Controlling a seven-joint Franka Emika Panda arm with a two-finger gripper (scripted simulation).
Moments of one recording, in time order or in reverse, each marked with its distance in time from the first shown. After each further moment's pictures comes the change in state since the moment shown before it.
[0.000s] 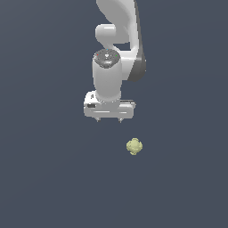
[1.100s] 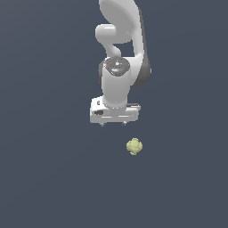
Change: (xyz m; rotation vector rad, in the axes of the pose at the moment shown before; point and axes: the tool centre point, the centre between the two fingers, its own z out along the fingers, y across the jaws) arm 0.011 -0.020 0.015 -0.028 0.002 -0.127
